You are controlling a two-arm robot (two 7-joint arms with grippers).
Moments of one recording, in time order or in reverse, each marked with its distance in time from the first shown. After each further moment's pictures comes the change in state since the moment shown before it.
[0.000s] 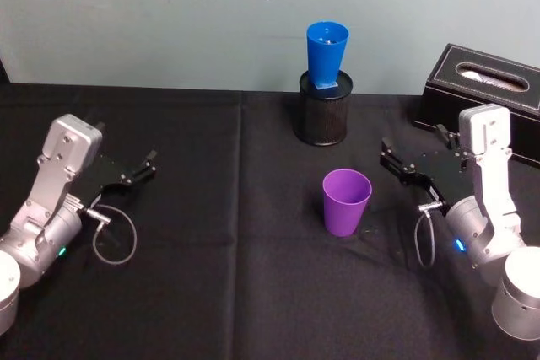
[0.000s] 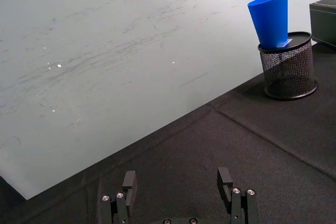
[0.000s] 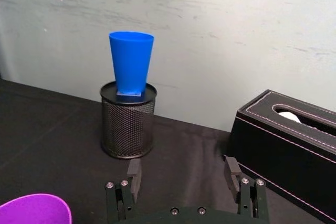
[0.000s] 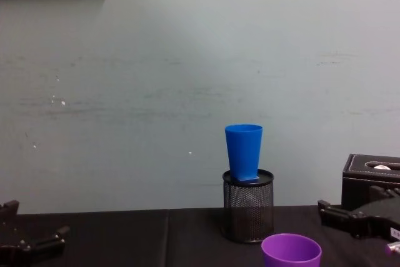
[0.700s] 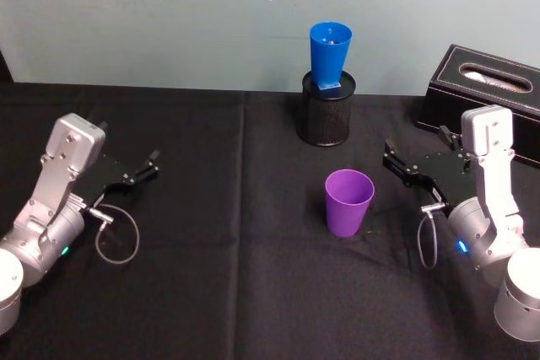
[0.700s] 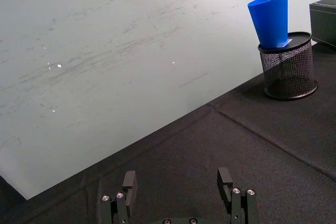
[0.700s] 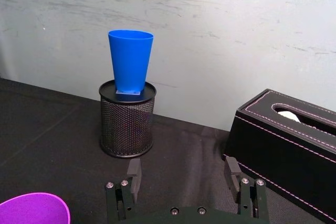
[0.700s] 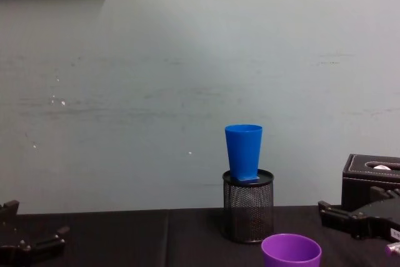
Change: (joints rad) left arm 0.000 0.000 0.000 0.000 0.000 0.000 0.000; right arm 0.001 -0.001 0.001 0.003 -0.005 0.003 -0.001
